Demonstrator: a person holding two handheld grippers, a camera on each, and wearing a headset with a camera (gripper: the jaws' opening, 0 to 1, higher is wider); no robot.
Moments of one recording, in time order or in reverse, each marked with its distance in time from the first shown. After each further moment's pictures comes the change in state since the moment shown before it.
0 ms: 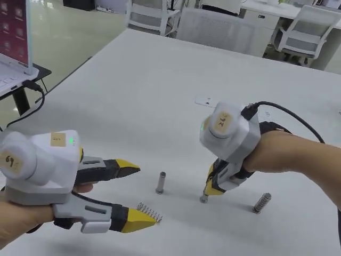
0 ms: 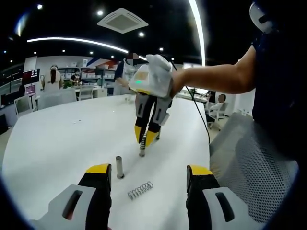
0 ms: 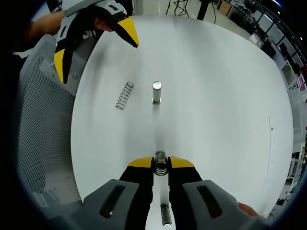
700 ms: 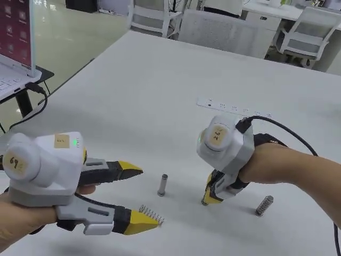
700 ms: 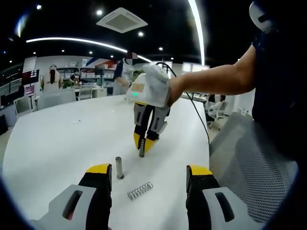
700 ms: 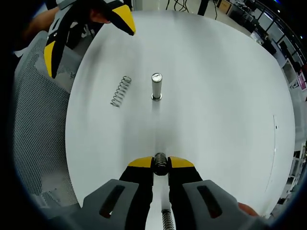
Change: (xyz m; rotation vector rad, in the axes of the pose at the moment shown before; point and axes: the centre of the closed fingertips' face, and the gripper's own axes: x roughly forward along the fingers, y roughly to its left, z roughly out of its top) left arm 0.001 -0.001 0.001 0.004 0.004 -0.005; right arm 0.018 0.001 -0.005 0.009 0.013 0.001
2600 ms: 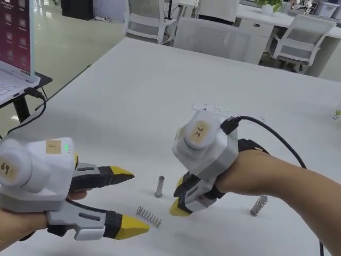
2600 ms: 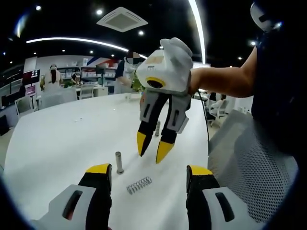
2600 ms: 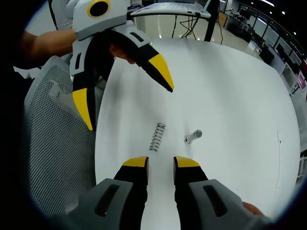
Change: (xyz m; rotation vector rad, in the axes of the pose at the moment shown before) left arm -0.009 -0.005 -0.006 0.005 0.014 0.013; right arm -0.019 0.059 0.073 0.038 -0.195 0.050
